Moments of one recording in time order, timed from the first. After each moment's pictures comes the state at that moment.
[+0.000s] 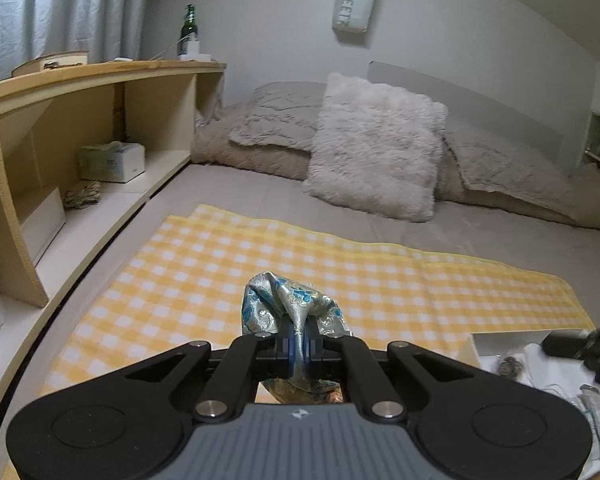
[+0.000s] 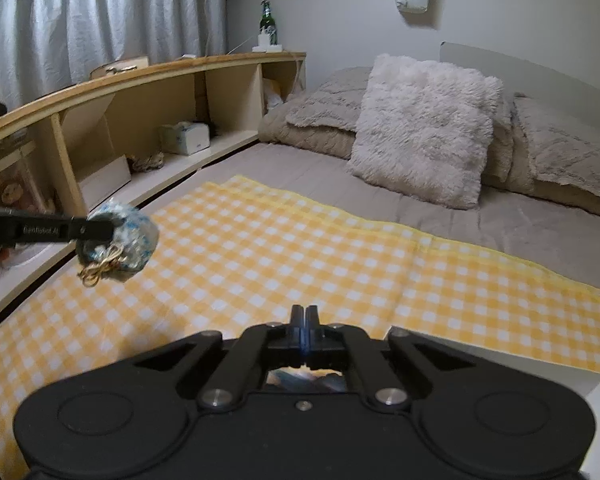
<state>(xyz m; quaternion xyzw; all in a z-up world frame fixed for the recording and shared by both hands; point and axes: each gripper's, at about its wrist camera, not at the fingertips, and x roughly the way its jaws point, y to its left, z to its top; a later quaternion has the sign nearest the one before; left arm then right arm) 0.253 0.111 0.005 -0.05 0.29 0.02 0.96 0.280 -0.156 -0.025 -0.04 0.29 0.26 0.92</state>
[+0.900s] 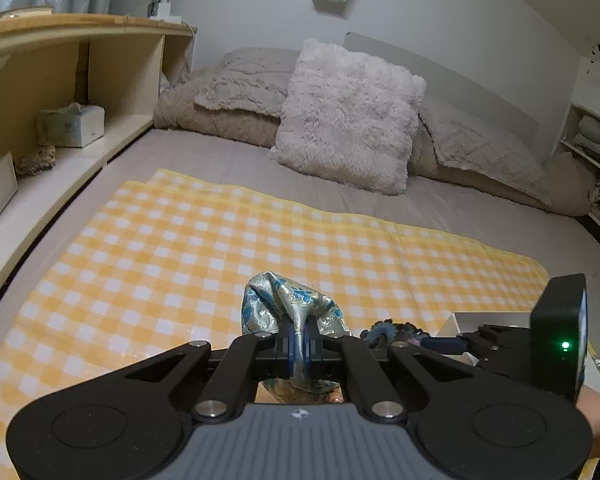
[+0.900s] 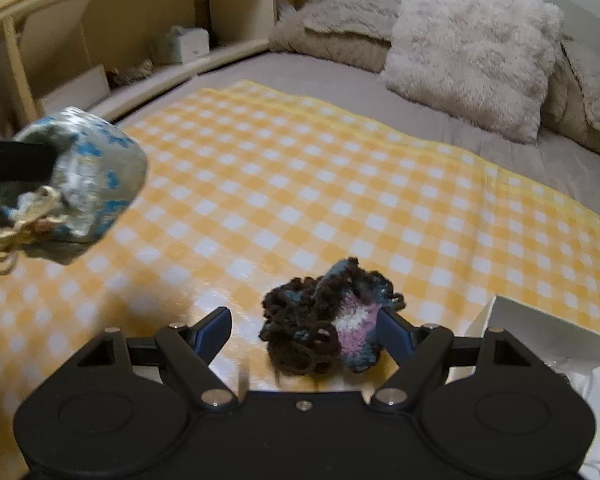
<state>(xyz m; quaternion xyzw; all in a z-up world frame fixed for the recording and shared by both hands) 0.286 0.122 -0.031 -0.08 0.33 -0.04 0.94 0.366 -0.064 -0.131 -0.08 0.39 0.26 0.88</state>
